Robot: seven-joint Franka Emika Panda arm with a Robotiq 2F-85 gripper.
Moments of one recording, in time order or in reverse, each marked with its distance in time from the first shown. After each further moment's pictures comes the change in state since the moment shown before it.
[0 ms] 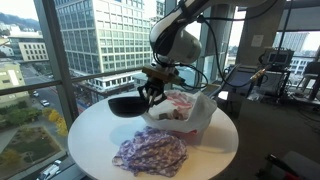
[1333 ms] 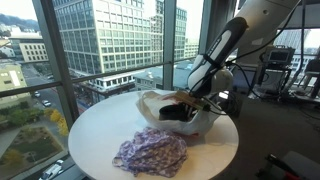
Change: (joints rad) arm 0.034 0.054 -0.304 -0.315 -0.275 0.448 0.475
